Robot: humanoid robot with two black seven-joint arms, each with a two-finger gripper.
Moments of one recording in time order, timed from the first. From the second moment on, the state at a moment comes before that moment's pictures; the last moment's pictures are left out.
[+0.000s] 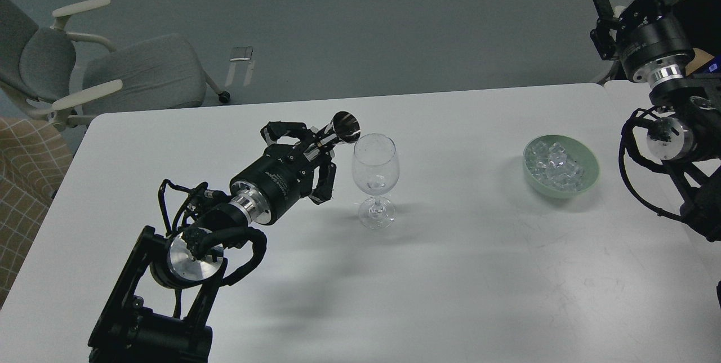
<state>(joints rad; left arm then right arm) -0.13 -0.04 -1.30 -1.75 0.54 0.23 0.49 0.70 -0.40 1.02 0.81 -0.55 0.10 0.44</state>
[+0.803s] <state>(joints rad) -0.16 -0.04 -1.25 -1.75 0.73 0.22 0.49 0.69 -0.40 1.02 0.81 -0.55 0.10 0.44</state>
